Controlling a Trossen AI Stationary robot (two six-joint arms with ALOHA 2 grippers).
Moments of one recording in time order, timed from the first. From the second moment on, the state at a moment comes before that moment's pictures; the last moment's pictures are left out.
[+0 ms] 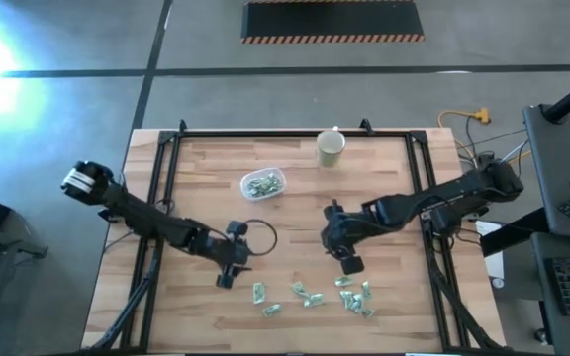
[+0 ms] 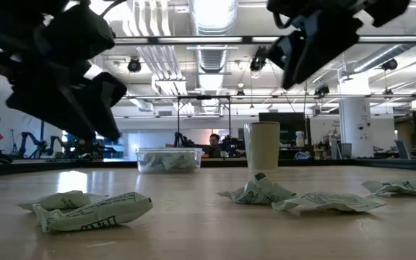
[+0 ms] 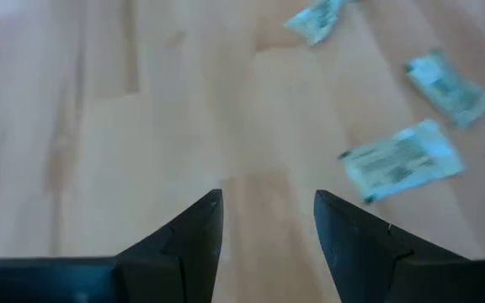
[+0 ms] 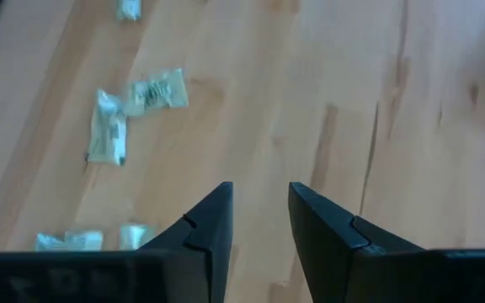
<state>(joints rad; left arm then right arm) -0.40 1.38 0.59 0.01 -0.17 -0.12 0.22 1.49 1.04 -0.53 -0.04 0.00</state>
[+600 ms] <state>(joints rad) -0.58 1.59 0.63 0.35 -0.17 0.07 0.24 1.29 0.72 -0.26 -0.02 0.10</state>
